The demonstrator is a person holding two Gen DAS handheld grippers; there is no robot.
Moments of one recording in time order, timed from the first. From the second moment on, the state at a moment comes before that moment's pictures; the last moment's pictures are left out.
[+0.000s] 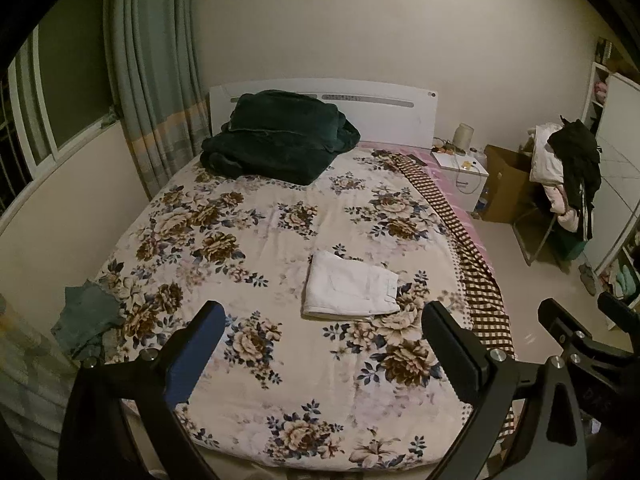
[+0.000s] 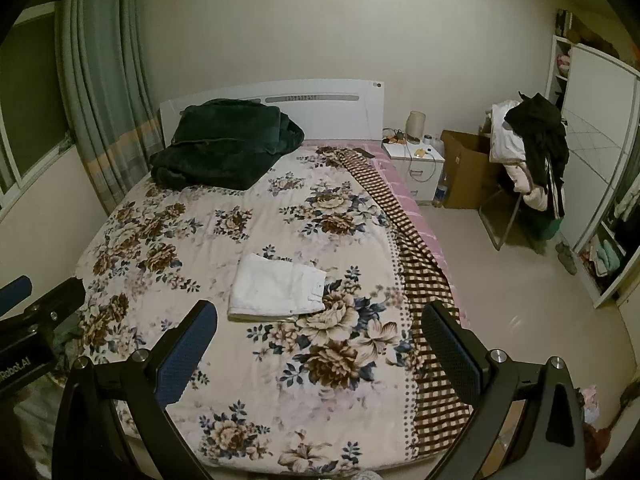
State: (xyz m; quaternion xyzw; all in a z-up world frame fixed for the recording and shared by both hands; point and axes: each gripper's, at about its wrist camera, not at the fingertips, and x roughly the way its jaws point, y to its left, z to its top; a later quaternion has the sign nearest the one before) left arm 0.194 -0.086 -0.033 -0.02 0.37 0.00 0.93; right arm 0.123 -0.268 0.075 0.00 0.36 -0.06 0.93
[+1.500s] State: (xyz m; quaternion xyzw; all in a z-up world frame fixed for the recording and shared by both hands) left arm 0.188 -0.083 -0.036 -0.02 0.37 -0.01 0.93; right arm 0.128 -0.263 0.081 0.00 0.37 -0.05 0.93
